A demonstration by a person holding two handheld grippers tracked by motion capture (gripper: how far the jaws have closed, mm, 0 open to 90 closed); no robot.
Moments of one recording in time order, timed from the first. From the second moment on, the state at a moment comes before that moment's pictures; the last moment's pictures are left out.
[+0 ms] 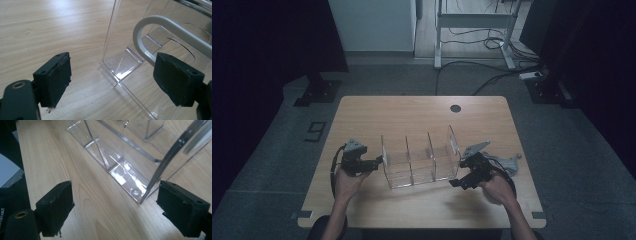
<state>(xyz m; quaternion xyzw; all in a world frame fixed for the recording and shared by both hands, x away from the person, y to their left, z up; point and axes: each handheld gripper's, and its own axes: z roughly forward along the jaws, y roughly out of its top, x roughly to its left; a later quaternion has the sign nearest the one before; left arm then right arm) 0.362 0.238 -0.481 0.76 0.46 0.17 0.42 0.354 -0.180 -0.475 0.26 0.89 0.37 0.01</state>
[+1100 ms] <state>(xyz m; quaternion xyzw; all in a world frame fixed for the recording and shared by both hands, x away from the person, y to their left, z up) 0.320 0.190 -0.441 0.80 0.41 0.18 0.39 0.353 -0.180 -0.480 0.26 0.90 0.36 0.01</state>
